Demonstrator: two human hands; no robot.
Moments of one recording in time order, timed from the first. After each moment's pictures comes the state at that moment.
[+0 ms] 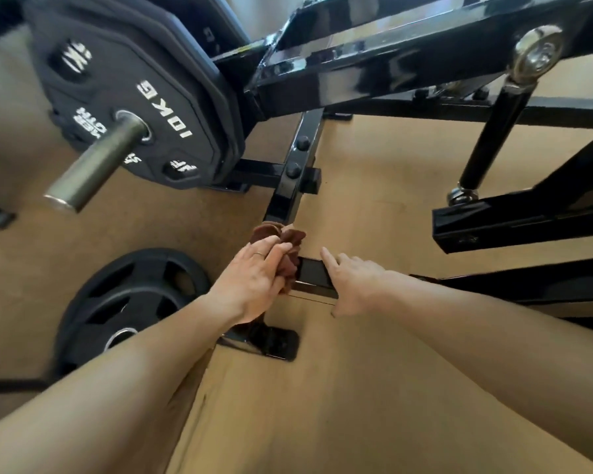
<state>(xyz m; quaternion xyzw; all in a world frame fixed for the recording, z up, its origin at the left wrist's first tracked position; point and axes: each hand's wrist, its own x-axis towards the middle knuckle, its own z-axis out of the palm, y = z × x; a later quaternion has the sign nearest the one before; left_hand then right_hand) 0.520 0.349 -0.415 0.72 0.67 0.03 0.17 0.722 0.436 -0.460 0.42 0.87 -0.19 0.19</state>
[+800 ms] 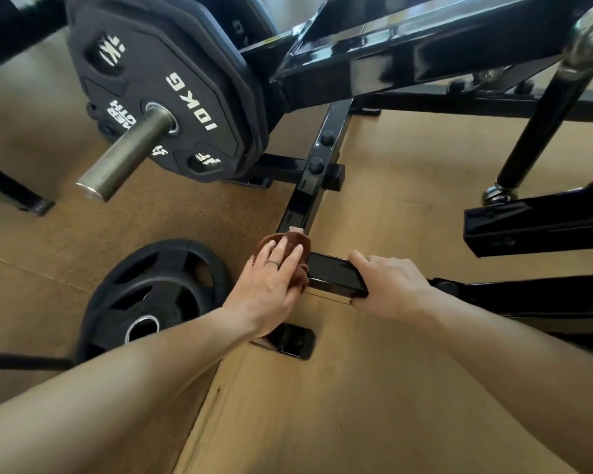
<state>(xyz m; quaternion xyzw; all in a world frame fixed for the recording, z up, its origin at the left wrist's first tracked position) 0.520 0.327 -0.446 0.68 0.72 0.02 0.15 0.748 0.437 -0.478 0.41 0.90 -0.13 0.03</state>
